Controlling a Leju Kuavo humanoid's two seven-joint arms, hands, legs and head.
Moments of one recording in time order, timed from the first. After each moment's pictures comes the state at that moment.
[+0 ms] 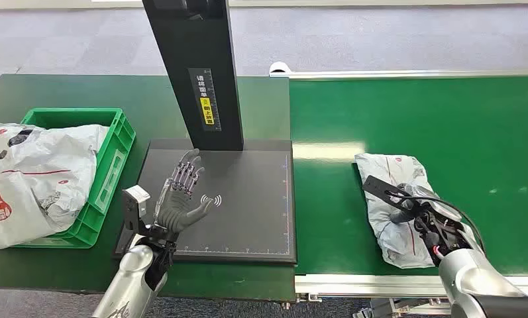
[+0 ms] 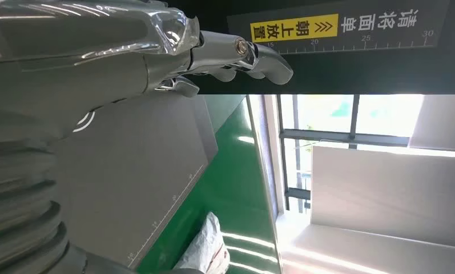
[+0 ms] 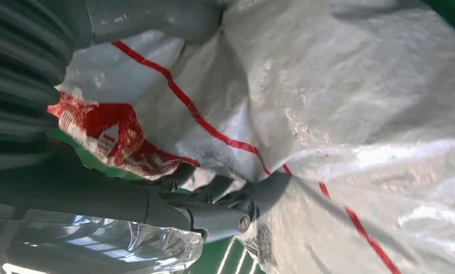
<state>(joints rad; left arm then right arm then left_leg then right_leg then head) -0.29 -0.12 -0.11 -1.14 0.11 -0.24 -0.53 -0.78 -0.24 0.12 -0.29 1.00 0.07 0.09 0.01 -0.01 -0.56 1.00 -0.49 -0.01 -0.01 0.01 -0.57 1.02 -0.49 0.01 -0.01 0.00</state>
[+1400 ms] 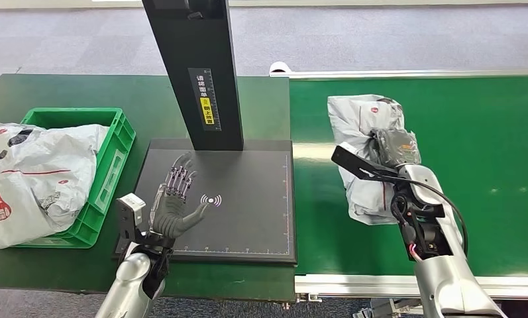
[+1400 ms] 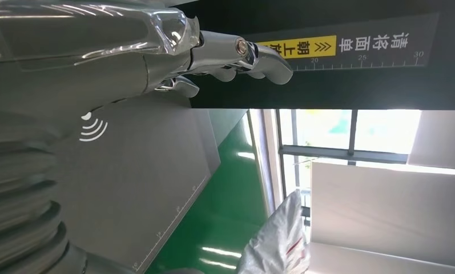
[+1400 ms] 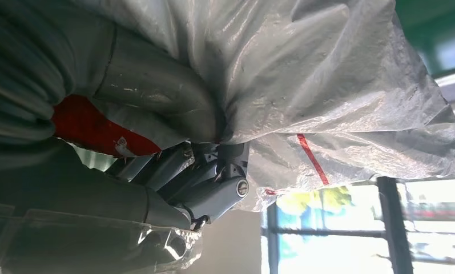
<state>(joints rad) -0.23 -0.14 -0.08 -1.21 0.06 -0.21 -0.54 -0.66 -0.12 0.13 -0.87 1.18 -0.11 -0.12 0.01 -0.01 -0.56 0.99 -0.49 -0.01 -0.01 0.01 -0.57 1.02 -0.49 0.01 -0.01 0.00</state>
